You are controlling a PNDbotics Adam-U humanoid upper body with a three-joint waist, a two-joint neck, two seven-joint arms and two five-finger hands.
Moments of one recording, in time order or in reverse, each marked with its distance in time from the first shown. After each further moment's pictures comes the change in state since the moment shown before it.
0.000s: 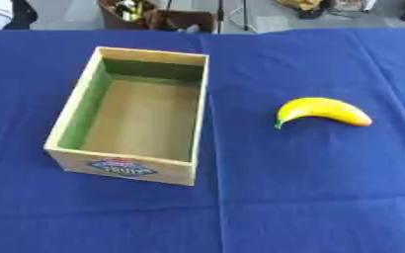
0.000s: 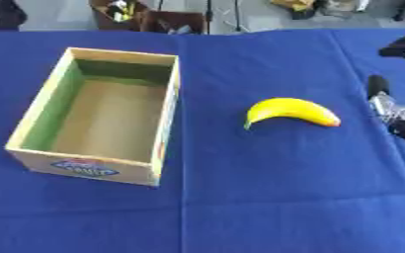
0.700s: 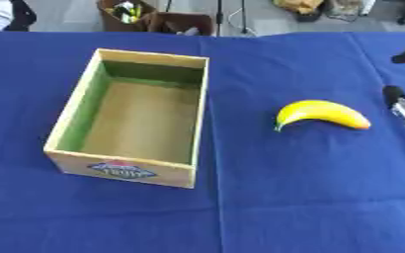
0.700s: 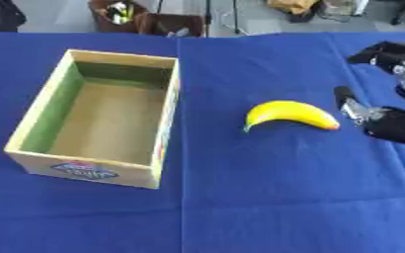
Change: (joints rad) left arm -0.001 0.000 -0.006 0.000 0.009 0.000 -0.007; right arm -0.124 -0.025 0.064 0.000 -0.046 0.059 0.213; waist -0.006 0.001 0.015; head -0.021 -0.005
